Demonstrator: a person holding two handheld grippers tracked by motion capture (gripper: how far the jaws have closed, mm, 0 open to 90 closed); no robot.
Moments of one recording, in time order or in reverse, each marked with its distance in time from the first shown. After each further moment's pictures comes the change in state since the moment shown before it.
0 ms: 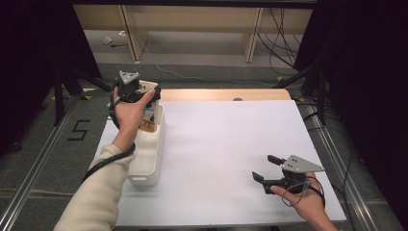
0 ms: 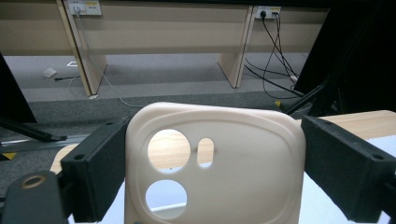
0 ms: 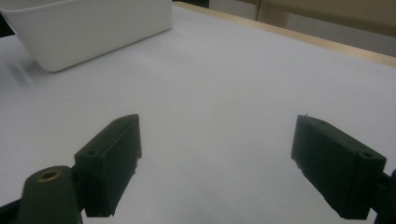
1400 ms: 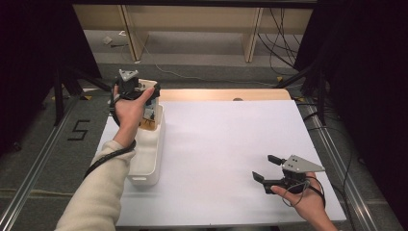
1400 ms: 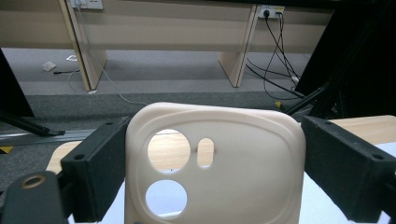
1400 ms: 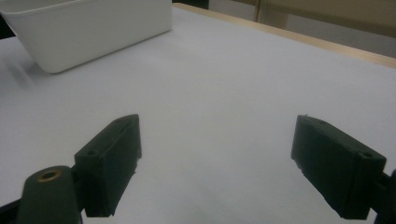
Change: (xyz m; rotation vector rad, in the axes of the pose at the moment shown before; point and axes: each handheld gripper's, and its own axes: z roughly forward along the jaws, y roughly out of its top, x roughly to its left) left arm 0.006 0.002 0.010 0.011 0.003 -0.029; right arm 0.000 0.000 -0.001 -0.003 0.000 0.001
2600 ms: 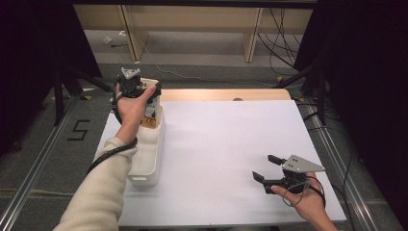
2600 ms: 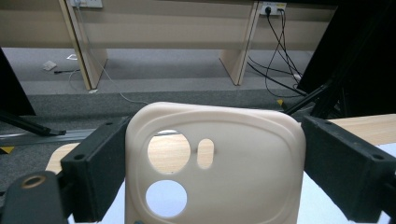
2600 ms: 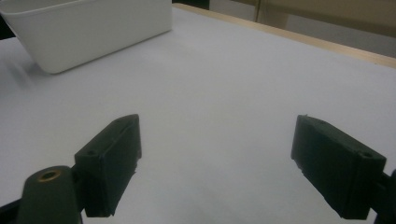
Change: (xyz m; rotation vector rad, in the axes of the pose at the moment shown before) left arm 0.000 0.002 0.010 0.011 0.005 0.010; right arm 0.000 0.000 0.000 -0.001 0.000 0.003
